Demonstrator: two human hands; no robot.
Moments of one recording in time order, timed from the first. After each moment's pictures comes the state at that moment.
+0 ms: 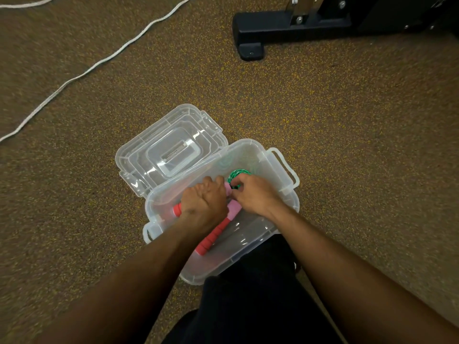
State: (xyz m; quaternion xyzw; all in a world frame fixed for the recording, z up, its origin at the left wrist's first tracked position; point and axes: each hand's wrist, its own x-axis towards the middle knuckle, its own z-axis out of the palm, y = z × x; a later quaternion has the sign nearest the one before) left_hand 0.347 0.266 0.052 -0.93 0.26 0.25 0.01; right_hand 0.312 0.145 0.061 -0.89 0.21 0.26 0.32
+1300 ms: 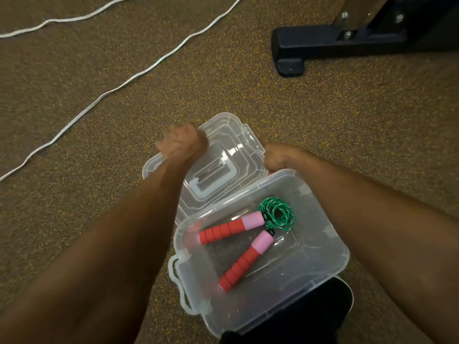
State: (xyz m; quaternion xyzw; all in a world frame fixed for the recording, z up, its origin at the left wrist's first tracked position) left_hand 0.541 0.296 0.030 -0.98 -0.04 0.20 -0.05; right_hand 0.480 0.100 0.018 -0.89 0.14 0.41 0.16
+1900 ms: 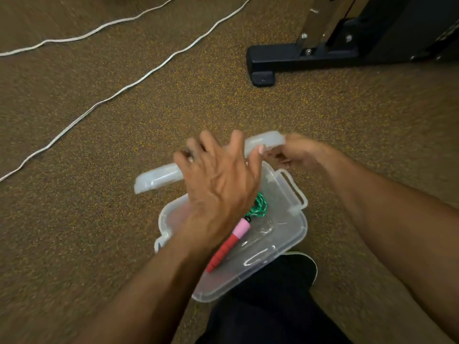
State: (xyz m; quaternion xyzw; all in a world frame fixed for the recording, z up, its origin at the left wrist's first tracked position) left_hand 0.364 0.243 0.166 -0.99 0.13 -0.04 -0.07; right_hand 0.403 0.040 0.100 -0.72 0.29 0.28 0.56
